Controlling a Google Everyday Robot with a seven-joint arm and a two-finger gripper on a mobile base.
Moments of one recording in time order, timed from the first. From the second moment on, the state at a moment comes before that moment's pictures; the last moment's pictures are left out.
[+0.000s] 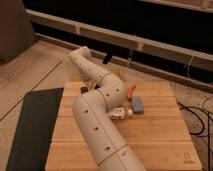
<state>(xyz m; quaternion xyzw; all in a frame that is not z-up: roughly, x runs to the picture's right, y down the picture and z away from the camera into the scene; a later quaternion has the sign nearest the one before) -0.107 -0.047 1.013 -0.24 0.20 0.49 0.81</state>
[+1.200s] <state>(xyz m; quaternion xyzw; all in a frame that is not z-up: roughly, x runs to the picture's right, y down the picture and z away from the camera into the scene) -0.156 -0.012 0.986 -0.27 0.19 0.41 0.85</state>
